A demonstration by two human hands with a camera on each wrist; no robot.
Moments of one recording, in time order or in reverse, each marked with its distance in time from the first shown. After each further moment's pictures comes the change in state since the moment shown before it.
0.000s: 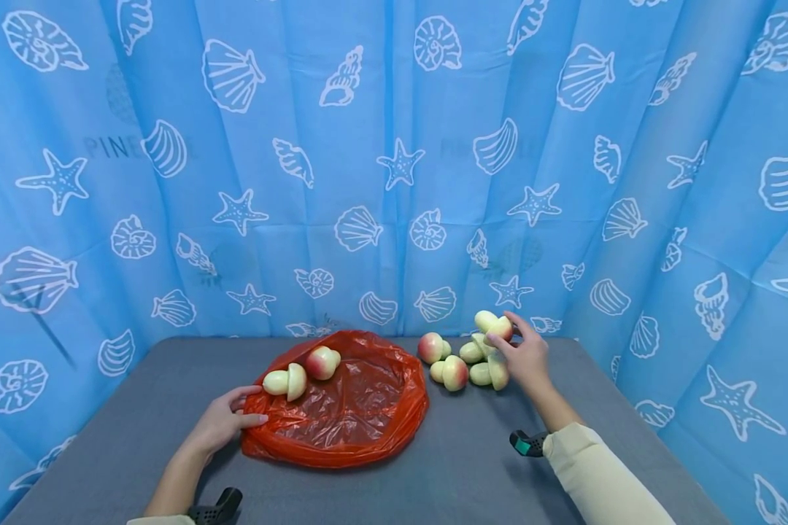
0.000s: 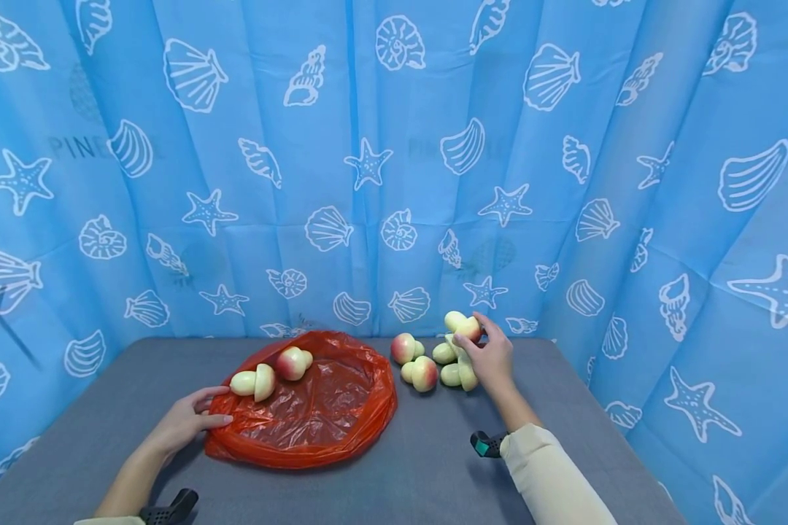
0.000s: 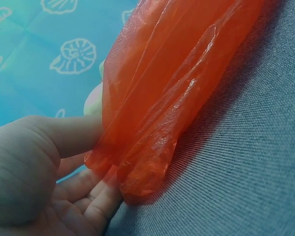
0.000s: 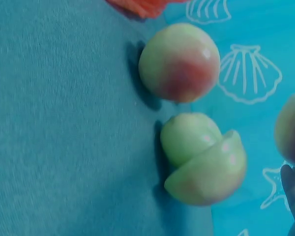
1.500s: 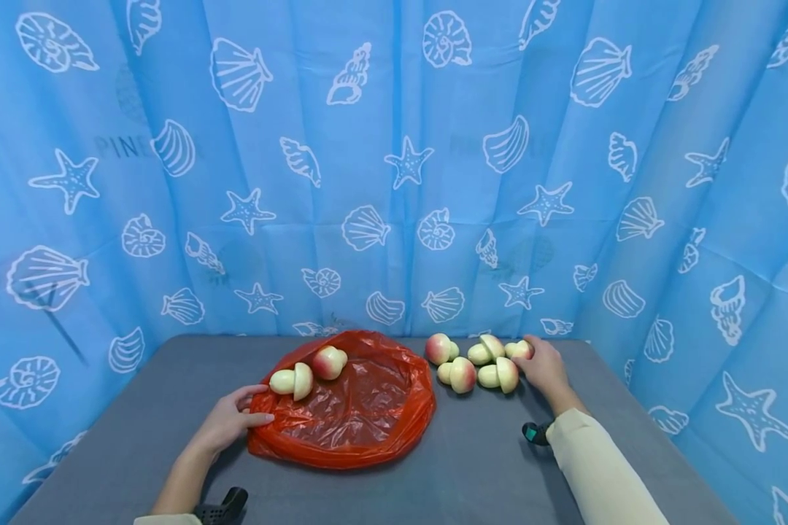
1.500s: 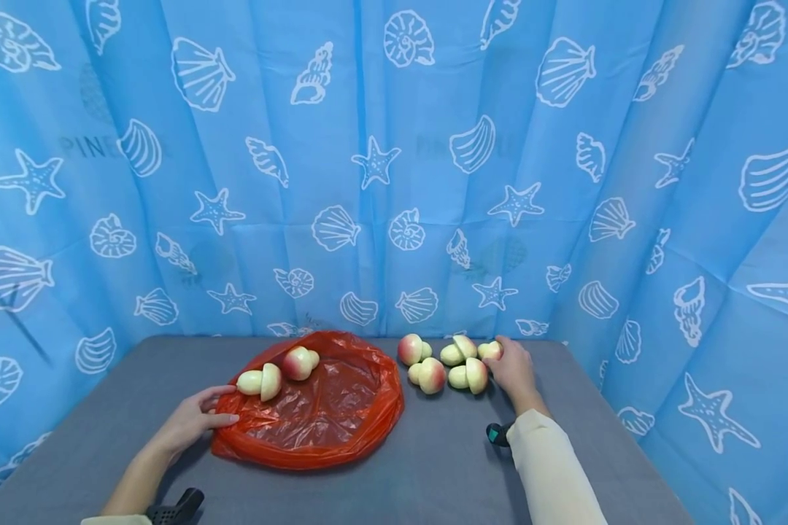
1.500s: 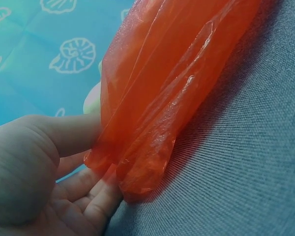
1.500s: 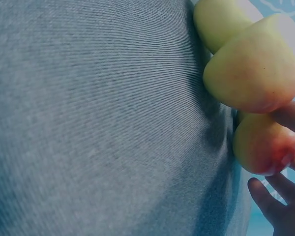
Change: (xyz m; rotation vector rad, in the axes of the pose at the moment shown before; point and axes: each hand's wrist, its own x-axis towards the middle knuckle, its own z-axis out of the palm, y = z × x) left_hand 0.003 -0.002 0.000 -0.040 0.014 -0.009; right_hand 0.016 0.061 -0.004 -0.396 -0.366 0.168
